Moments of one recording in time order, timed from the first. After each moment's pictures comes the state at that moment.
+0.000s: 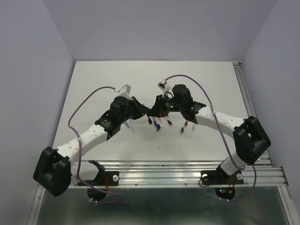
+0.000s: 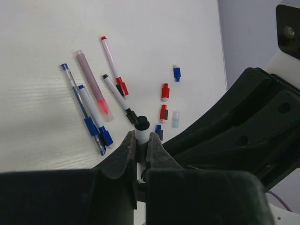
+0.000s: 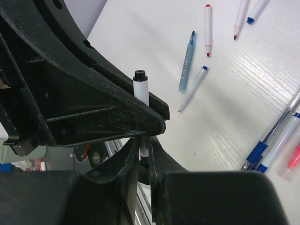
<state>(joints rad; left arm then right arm) -0.60 1.17 0.69 0.07 0.07 -0.88 0.67 1.57 1.03 0.13 -0.59 0.53</state>
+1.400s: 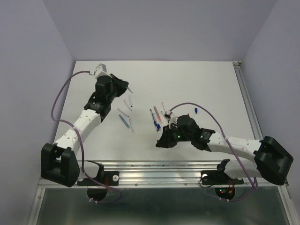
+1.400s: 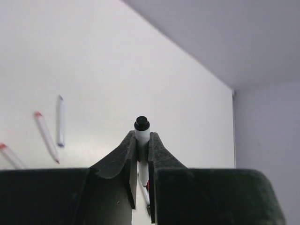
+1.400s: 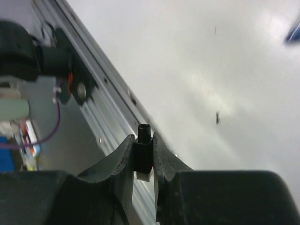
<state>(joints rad) -0.41 1.27 0.93 -0.03 0.01 -0.86 0.86 1.25 0.59 0.21 -0.34 0.64</state>
